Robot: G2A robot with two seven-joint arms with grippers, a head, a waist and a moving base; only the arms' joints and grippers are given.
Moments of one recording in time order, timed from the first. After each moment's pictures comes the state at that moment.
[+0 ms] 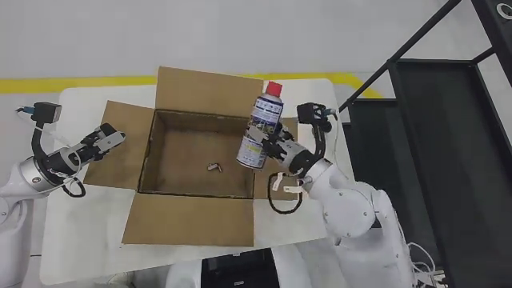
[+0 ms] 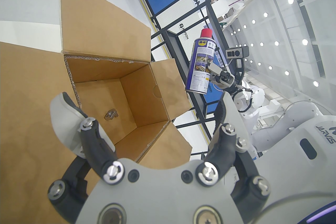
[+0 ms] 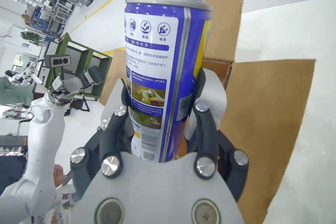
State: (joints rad) left arm 1.45 -0.95 -1.77 -1.70 -0.23 -0.45 -1.06; right arm -1.65 -1.47 1.38 -2.27 -0.75 0.18 0.76
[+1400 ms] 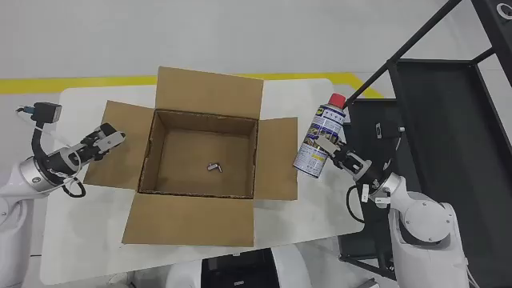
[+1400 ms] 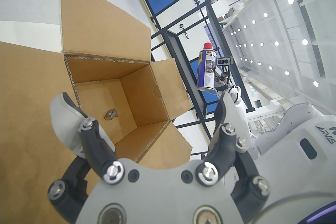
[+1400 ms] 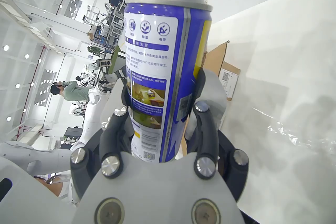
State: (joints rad) left arm 1.45 -0.95 -1.77 -1.70 -0.23 -0.45 -1.06; right arm -1.82 -1.41 1.87 -2.12 -0.12 -0.28 0.86
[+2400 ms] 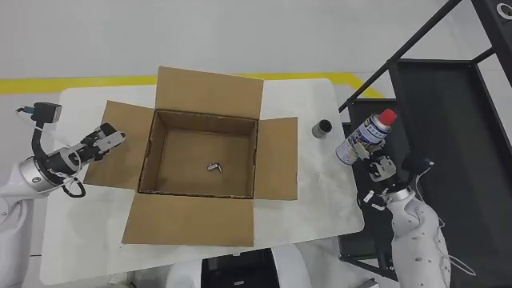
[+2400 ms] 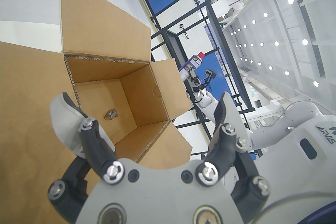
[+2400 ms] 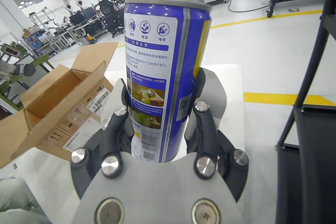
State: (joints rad) left arm 1.45 -0.95 -1.77 -1.70 -0.23 -0.45 -1.06; right arm -1.63 -1.39 2.00 -1.33 -1.24 -1.00 -0.40
